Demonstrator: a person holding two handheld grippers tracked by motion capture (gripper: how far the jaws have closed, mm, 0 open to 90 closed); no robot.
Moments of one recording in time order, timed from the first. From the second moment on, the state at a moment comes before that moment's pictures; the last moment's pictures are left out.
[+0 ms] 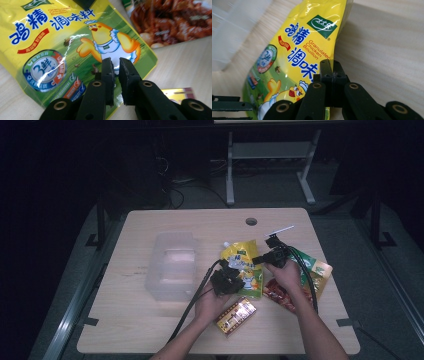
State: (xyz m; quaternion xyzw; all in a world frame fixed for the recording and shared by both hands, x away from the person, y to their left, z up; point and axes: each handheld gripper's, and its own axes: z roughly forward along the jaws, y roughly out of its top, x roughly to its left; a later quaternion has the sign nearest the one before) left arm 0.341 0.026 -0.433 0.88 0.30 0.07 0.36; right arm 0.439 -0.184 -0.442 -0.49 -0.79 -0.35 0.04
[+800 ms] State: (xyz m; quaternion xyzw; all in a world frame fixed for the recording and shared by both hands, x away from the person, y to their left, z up) left arm 0.299 0.054 -0.409 0.86 0.26 0.09 0.43; right arm 0.398 -0.181 -0.367 -0.42 -0.80 -0.43 -0.02
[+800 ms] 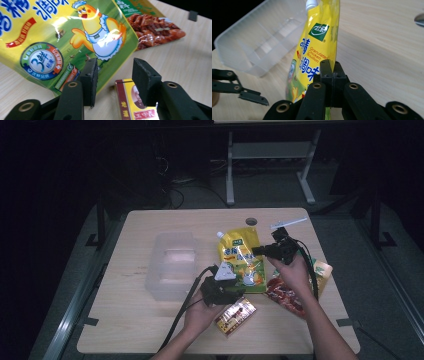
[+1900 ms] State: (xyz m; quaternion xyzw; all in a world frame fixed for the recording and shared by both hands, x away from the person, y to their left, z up) left arm 0.243 0.091 -0.405 0.85 0.22 0.08 0.47; right arm 0.363 -0.151 -0.307 -0.32 -0.81 -0.48 -0.06
